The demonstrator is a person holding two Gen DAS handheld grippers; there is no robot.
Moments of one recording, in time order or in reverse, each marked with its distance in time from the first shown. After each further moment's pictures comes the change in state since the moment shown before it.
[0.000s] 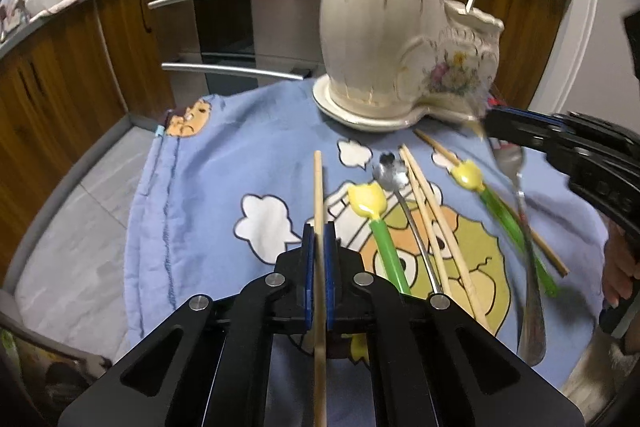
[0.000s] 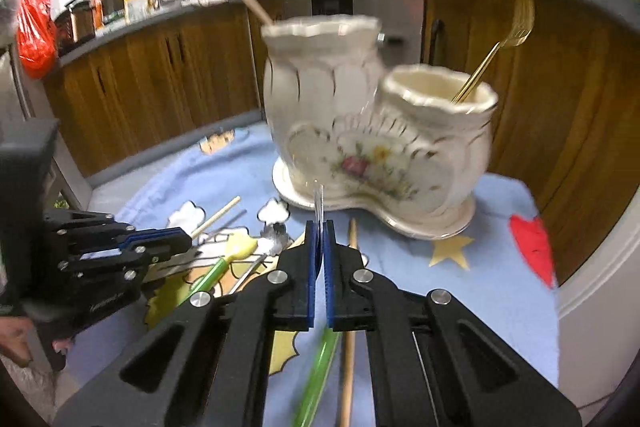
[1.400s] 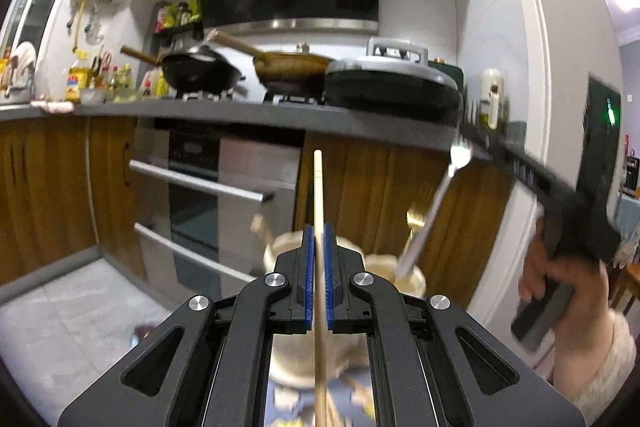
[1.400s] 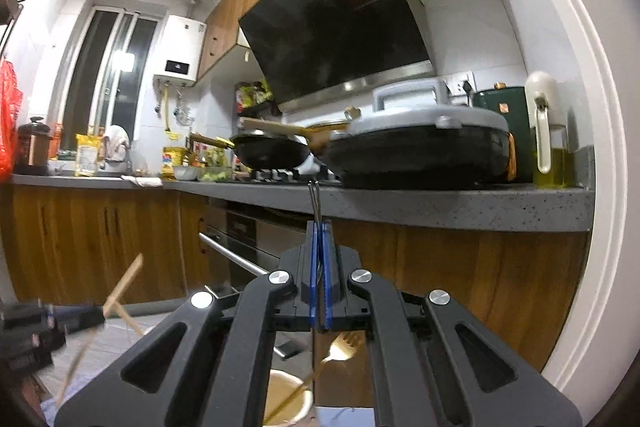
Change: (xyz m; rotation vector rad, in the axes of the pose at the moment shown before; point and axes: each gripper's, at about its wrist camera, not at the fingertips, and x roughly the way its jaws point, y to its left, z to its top) left arm -0.072 -0.033 0.111 -0.023 -0.627 -0.121; right arm -0.079 -0.086 0.119 0.025 -0.665 -0.259
